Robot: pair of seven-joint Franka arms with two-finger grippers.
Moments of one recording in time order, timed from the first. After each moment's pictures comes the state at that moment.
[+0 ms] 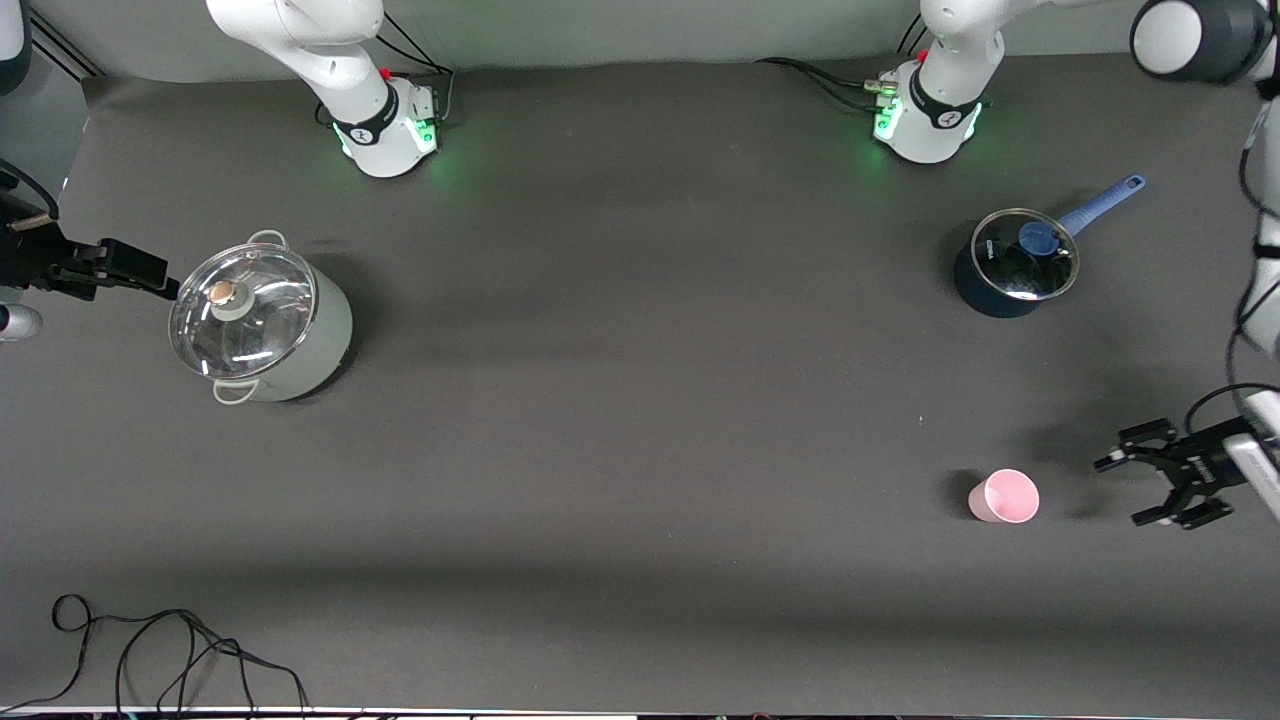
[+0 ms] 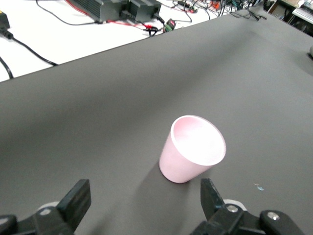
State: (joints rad) left arm 0.44 0.81 -0.01 -1.47 -1.07 1.96 1.83; right arm -0.06 0.06 0.03 -1.48 0.01 1.44 0.02
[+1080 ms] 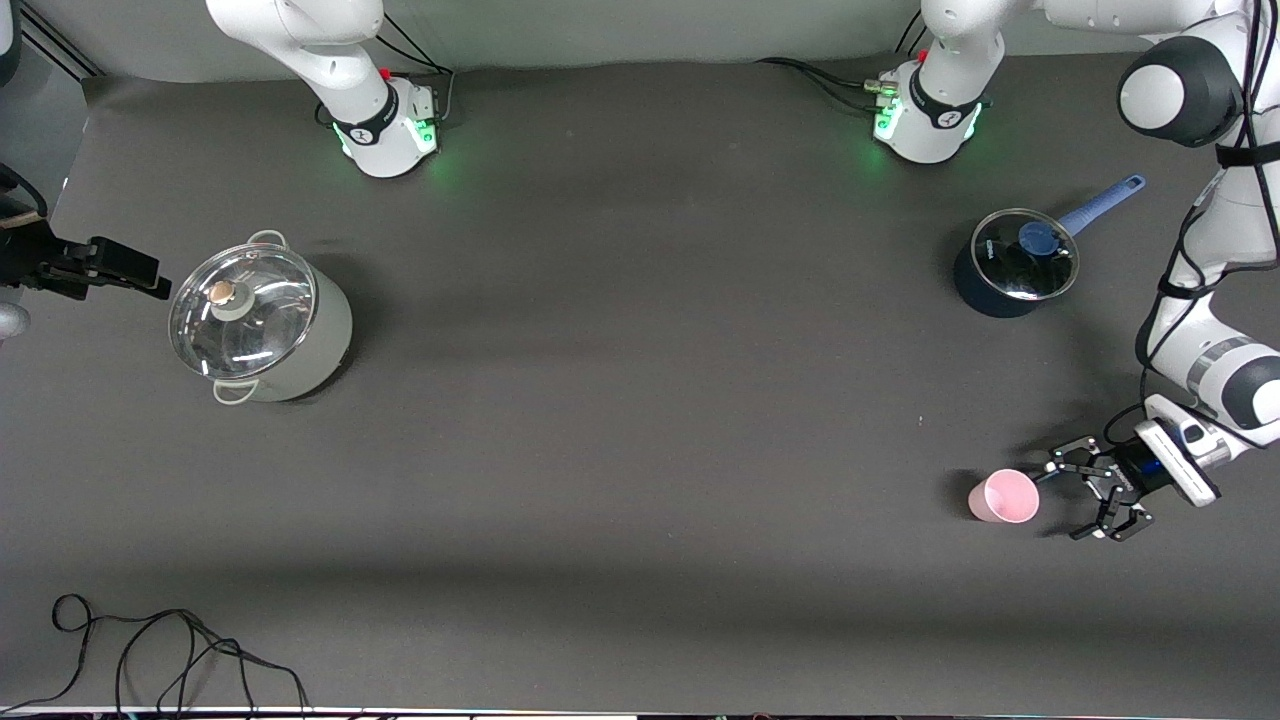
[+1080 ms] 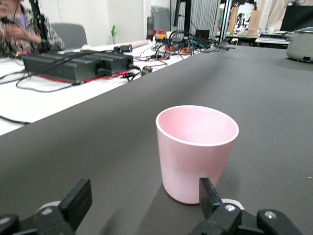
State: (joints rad) left arm 0.48 0.98 -0.06 -1.47 -1.36 1.87 2.40; right arm -0.05 0.06 0.02 -1.48 0.01 1.44 0.01
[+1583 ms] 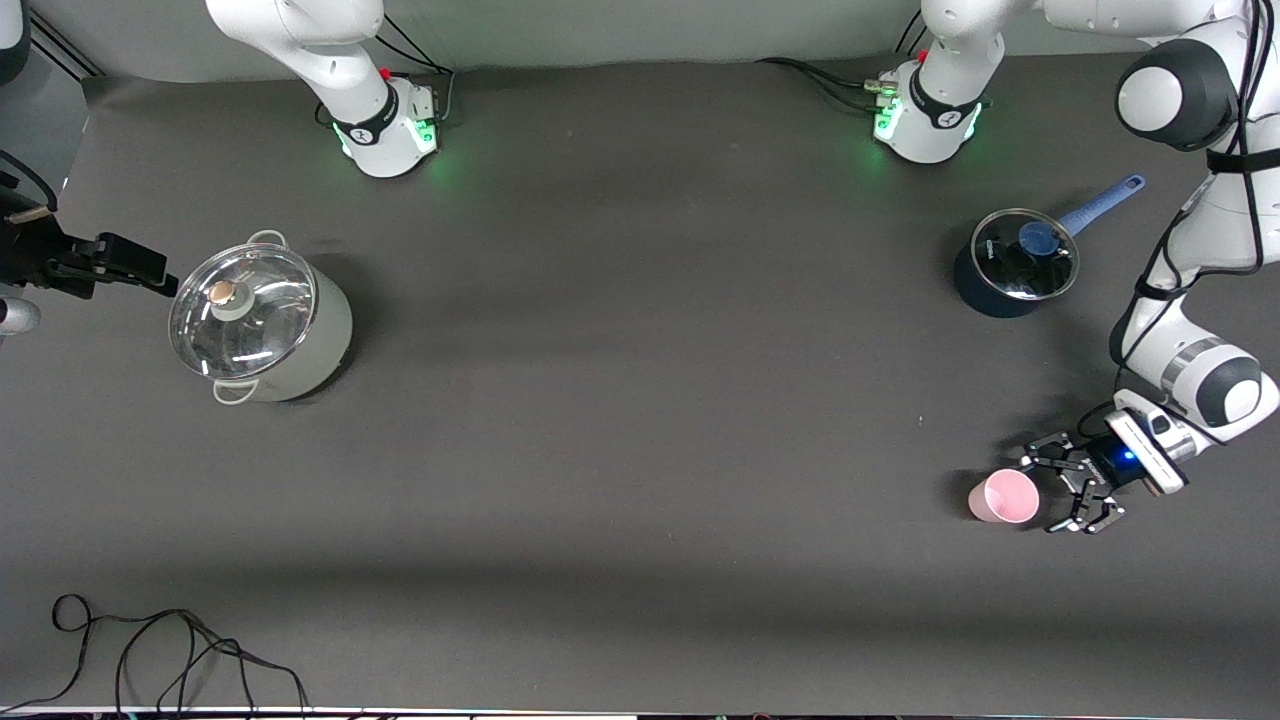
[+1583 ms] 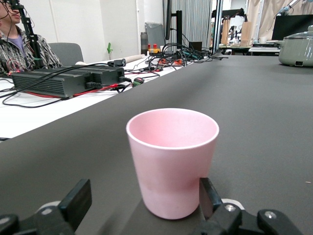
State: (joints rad) left arm 0.48 0.99 -0.09 -1.52 -1.41 1.85 2.51; right arm -0.04 0.05 0.02 -1.48 0.01 1.44 0.01
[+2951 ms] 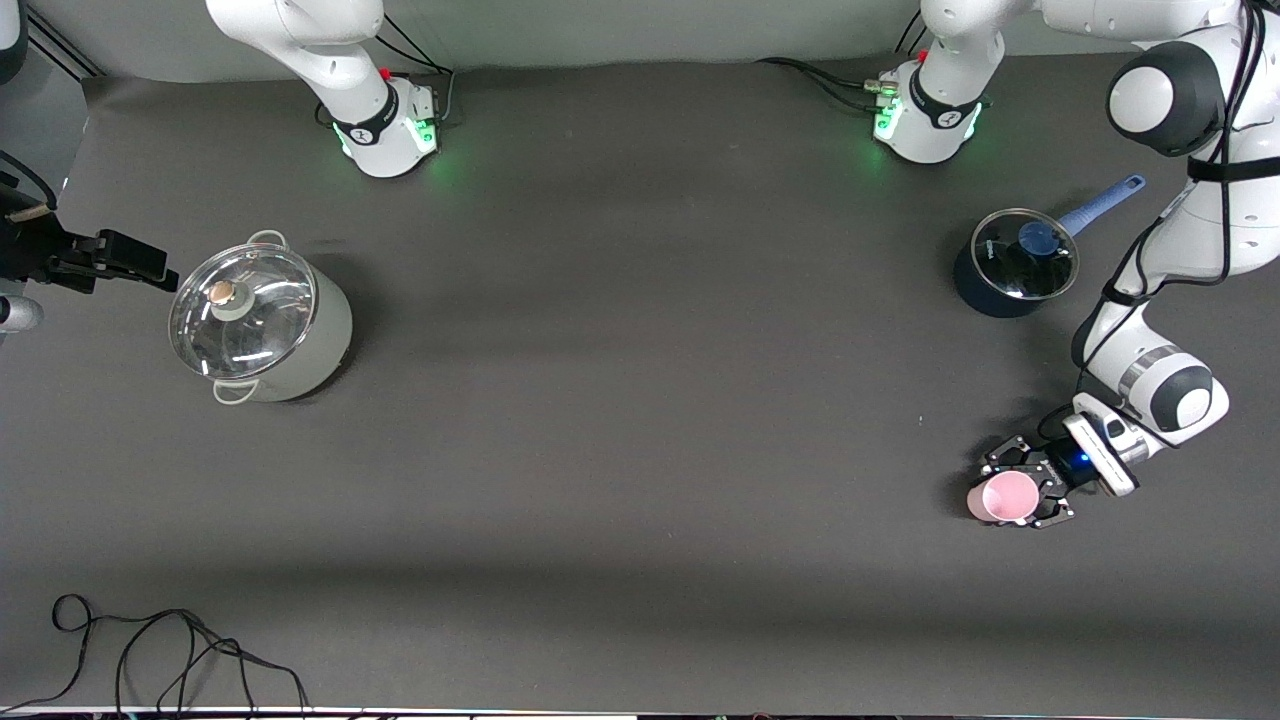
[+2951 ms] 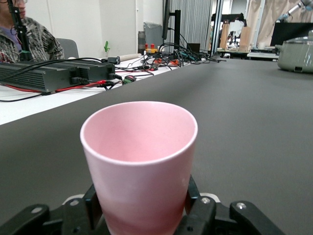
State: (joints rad) left arm 0.46 1.00 -0.16 -1.56 -1.43 1.92 2.48; right arm -0.04 0.05 0.02 -1.48 0.01 1.41 0.01
